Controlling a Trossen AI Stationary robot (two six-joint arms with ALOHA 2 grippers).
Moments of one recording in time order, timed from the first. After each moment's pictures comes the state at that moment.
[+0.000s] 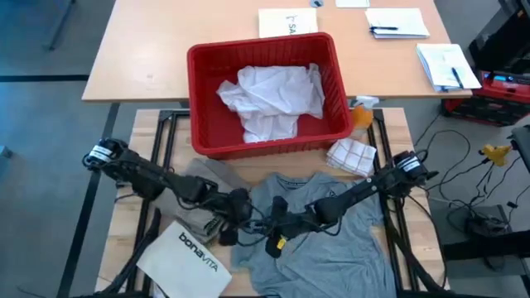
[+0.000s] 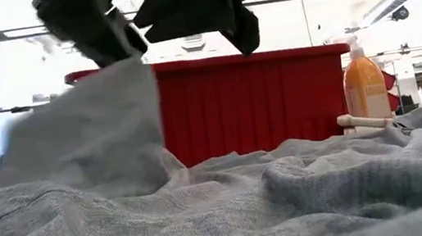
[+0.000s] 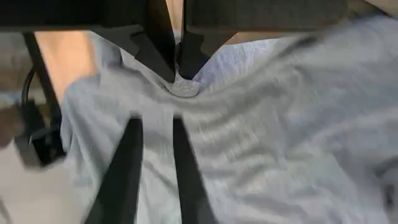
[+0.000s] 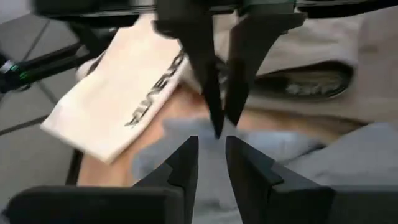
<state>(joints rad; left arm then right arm) -0.33 1.51 1.02 -0.33 0.07 -0.28 0.41 1.86 1.22 0.13 0.33 0.52</state>
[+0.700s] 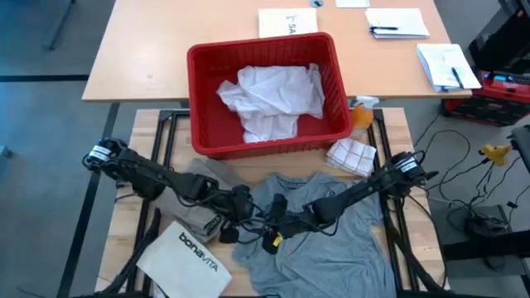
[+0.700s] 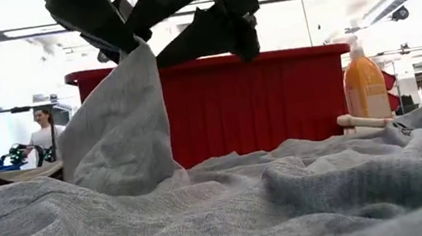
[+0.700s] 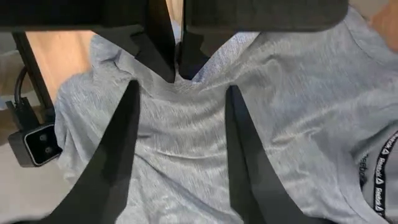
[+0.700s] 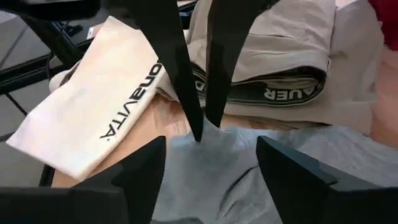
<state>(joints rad) -0.32 1.51 1.07 -0.39 0.05 -0.22 0.39 1.90 1.22 0.15 0.39 0.52</state>
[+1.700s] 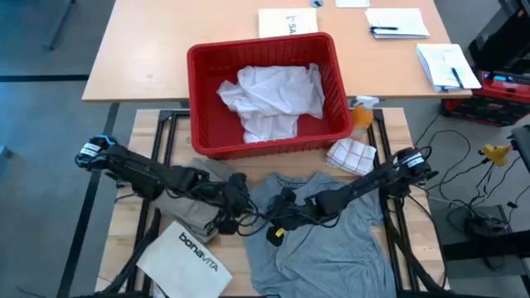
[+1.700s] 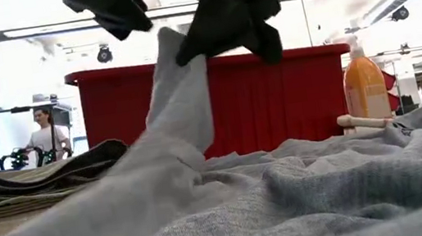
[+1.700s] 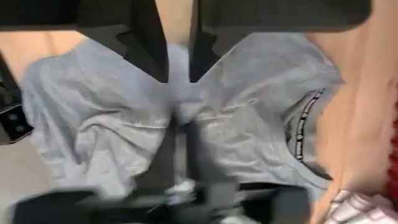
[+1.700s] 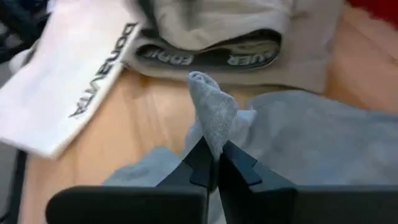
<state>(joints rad) -0.26 1.41 1.05 -0.41 -0.07 -0.10 0.36 1.80 1.21 -0.08 0.31 0.61</state>
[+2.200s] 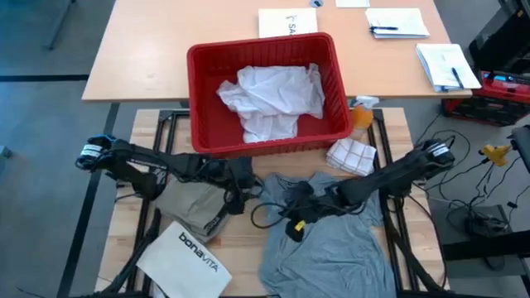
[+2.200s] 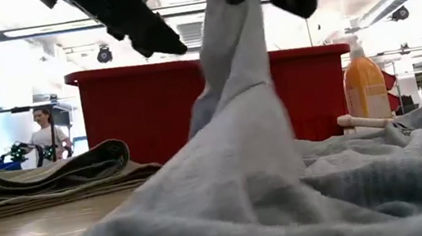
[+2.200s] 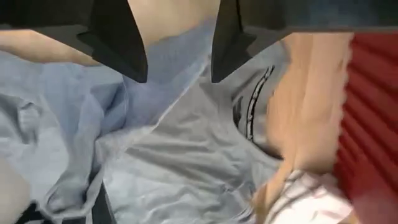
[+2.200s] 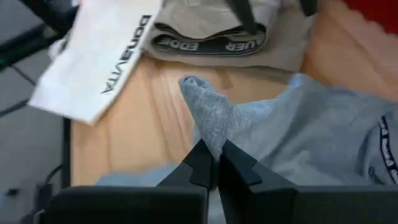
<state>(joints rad) -0.05 1.40 0.99 -0.21 0.08 0.06 0.38 1.53 1.15 -0.30 0.24 0.66</state>
